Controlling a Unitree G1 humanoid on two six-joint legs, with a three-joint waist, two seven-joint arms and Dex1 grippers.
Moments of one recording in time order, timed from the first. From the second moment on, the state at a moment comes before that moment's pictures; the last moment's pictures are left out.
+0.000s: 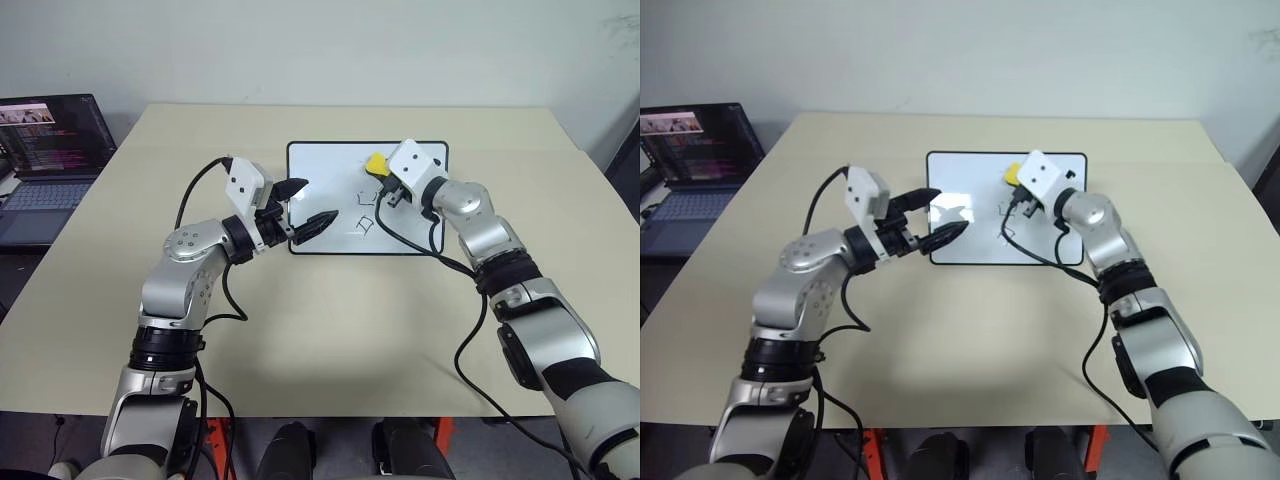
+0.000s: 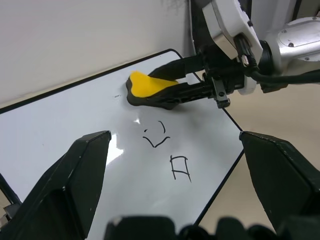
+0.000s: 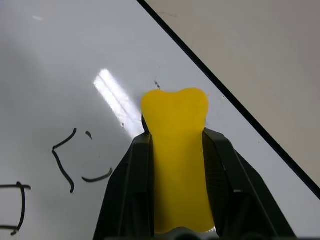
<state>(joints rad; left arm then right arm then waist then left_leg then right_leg) -0.58 0.45 0.03 0.01 -0.39 0.39 -0.80 -1.00 -0.34 0.22 0.73 -0.18 -0.03 0.49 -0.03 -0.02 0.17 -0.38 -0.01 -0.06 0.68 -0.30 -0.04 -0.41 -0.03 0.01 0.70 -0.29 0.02</state>
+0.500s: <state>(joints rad) -0.59 0.46 0.03 0.01 -0.39 0.39 -0.80 -0.88 -0.39 0.21 0.54 -0.17 0.09 0.52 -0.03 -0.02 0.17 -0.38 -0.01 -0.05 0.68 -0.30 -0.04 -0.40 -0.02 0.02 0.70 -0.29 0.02</state>
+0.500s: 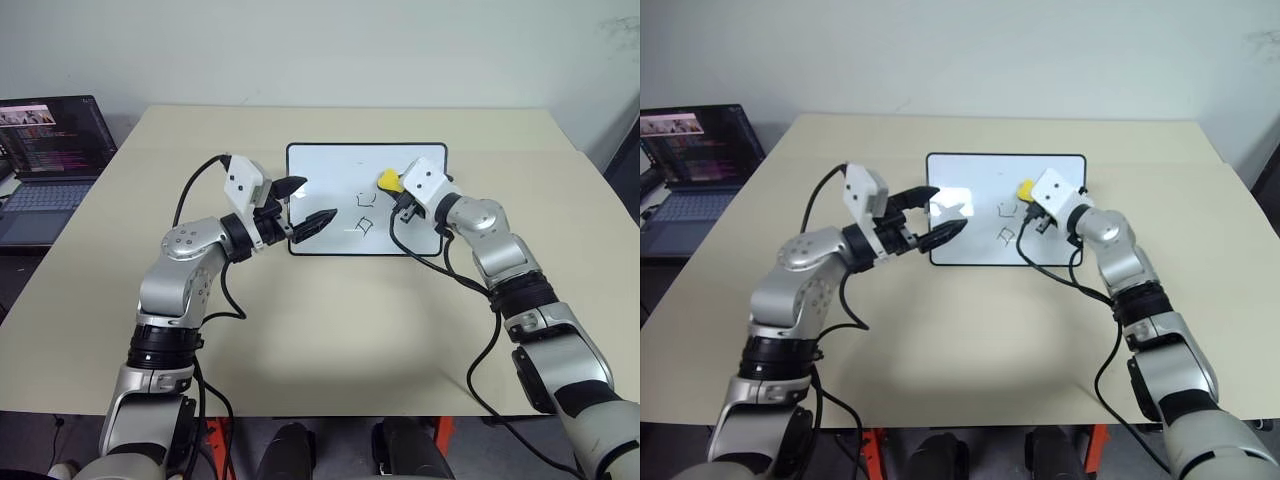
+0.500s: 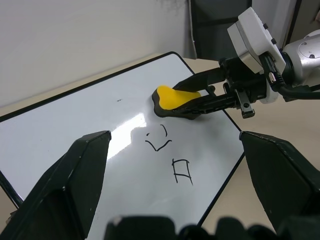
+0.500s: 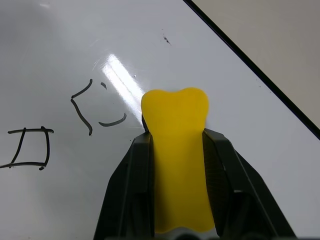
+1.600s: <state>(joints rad) -0.59 0.46 0.03 0.01 -0.39 0.39 -0.81 -1.09 -0.19 0.18 0.83 -0.15 -0.01 0.43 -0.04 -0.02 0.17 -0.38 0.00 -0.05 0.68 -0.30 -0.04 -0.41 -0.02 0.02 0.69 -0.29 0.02</state>
